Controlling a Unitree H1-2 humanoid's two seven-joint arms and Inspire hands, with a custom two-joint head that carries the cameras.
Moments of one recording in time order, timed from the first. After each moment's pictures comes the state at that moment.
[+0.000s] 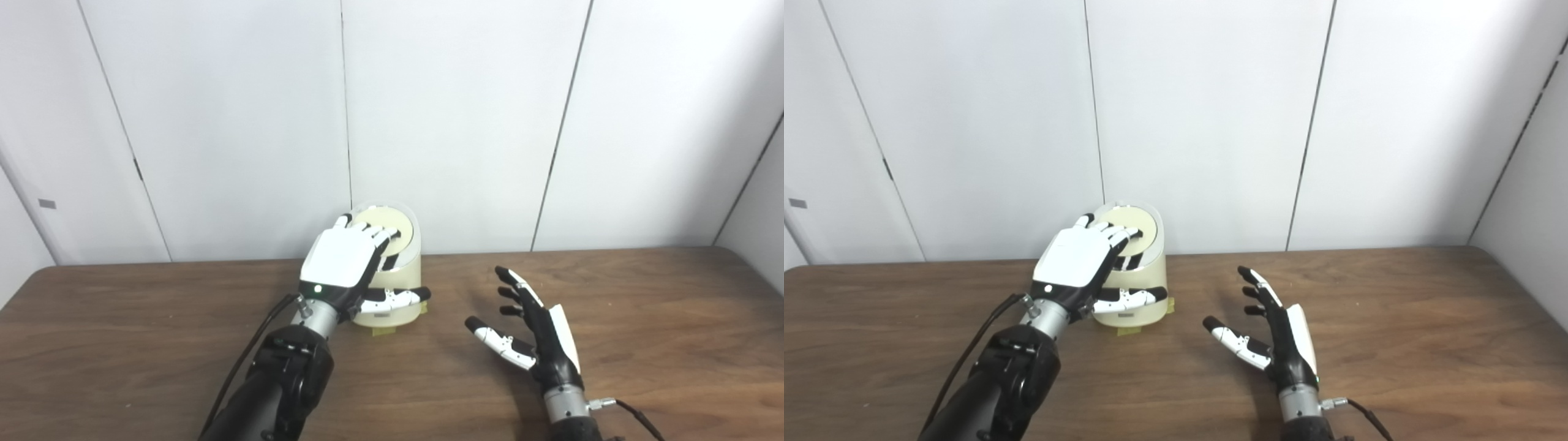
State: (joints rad) left arm -0.55 0.17 -0.44 0.03 1.11 0.23 -0.16; right arm -0.23 -0.08 0.08 0.20 -0.35 -0.13 -0.25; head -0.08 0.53
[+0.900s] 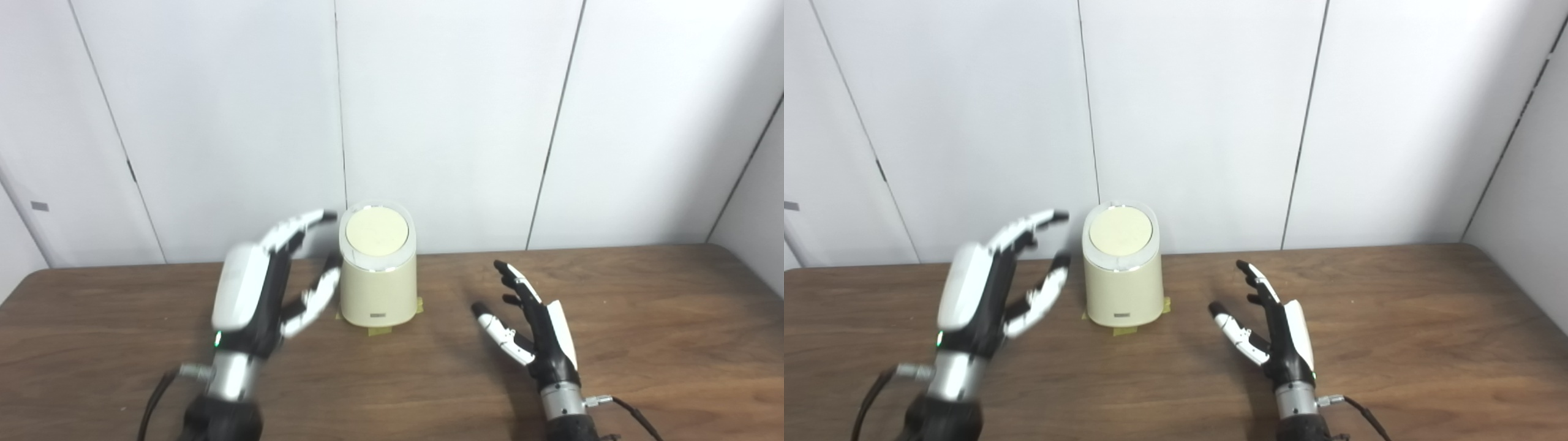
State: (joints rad) left arm -0.19 0.16 -0.16 -0.18 0.63 -0.13 0.17; right arm -0.23 -0.08 0.08 0.21 -0.39 -0.17 -0.32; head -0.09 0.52
